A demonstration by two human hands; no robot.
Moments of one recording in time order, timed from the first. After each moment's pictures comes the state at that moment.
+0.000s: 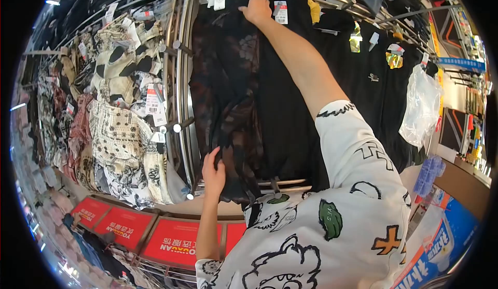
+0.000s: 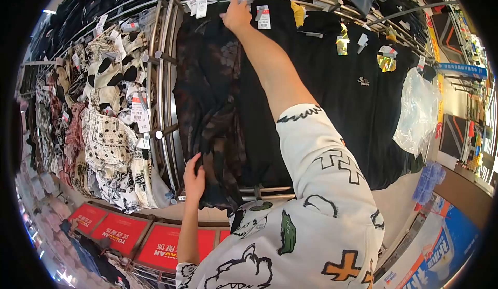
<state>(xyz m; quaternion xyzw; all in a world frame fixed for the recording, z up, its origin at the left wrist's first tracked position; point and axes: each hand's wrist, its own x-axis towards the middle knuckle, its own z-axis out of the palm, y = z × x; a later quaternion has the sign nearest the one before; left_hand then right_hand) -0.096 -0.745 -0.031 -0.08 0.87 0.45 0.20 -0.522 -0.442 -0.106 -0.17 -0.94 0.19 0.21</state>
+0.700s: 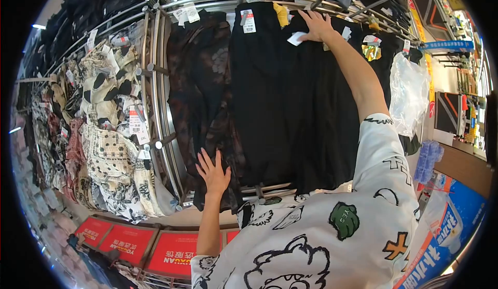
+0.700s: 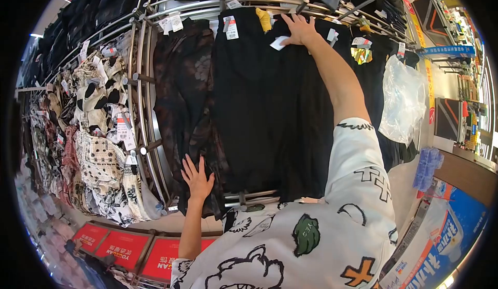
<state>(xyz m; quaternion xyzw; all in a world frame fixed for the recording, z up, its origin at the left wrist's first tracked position) -0.087 -0.686 -0.070 0.09 0.96 0.13 0.24 -0.405 -0.159 -0.025 -0.02 -0.98 -0.12 -0.13</state>
